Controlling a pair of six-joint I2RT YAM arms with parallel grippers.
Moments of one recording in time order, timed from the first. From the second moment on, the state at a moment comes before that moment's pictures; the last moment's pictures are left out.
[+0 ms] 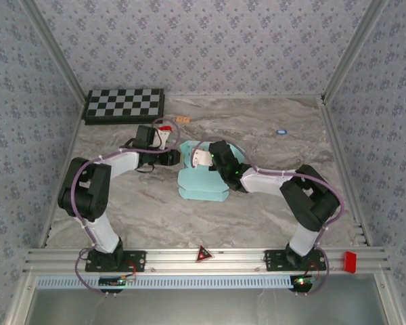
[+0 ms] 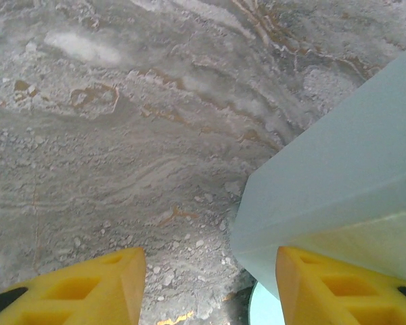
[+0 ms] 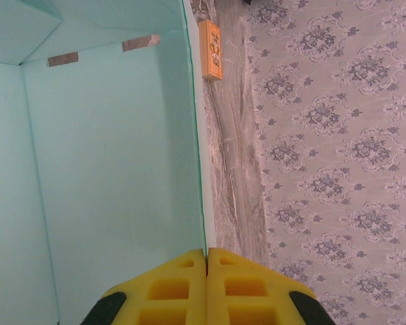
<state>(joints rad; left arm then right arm) -0.31 1.75 0.99 -0.14 0.40 -0.17 0.76 1.72 0.92 0.33 0.40 -1.08</state>
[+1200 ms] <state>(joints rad) -0.37 1.80 0.98 -0.02 0.56 -0.09 0.76 1.73 0.92 0.33 0.41 -1.07</state>
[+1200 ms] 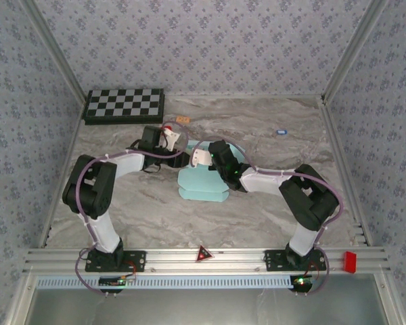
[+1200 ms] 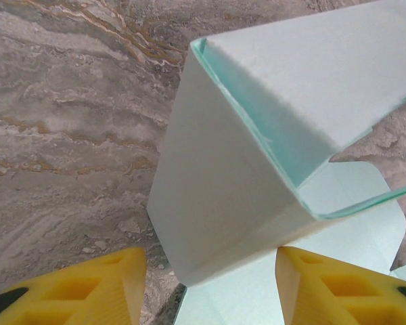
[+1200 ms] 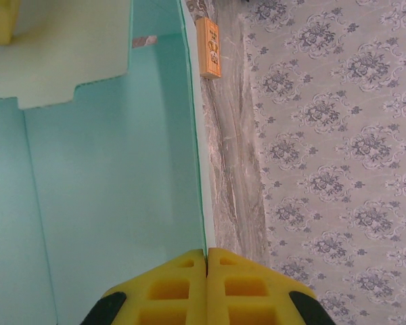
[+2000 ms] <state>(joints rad) -0.41 1.84 0.94 0.21 0.43 -0.16 0.76 1.74 0.94 0.31 0.41 -1.06</state>
